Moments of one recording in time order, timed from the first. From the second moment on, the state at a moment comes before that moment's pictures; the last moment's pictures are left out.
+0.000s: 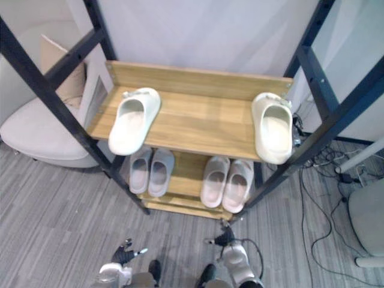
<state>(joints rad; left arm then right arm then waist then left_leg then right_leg) 0.03 0.10 -0.08 1.02 -0.05 -0.14 0.11 -0.02 -0.08 0.07 0.94 -0.19 -0.06 -0.15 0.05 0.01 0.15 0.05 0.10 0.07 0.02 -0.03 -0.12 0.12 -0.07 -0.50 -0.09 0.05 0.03</state>
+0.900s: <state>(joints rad) -0.21 0.11 -0.70 0.09 -0.06 -0.17 0.00 0.02 -0.09 0.05 0.99 -0.15 -0.06 -0.15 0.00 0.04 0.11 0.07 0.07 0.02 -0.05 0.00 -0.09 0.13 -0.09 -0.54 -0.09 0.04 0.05</state>
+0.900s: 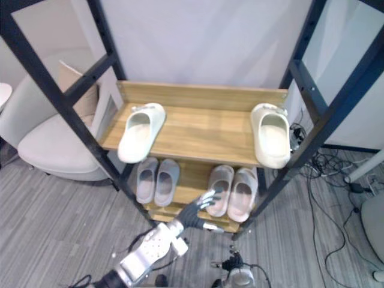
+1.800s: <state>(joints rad) -0.66 0.37 -0.23 0.14 -0.16 -0.19 0.13 0.02 -0.13 0.08 0.96 -0.16 -0.03 -0.08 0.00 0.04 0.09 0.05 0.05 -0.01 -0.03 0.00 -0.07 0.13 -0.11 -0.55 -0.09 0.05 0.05</state>
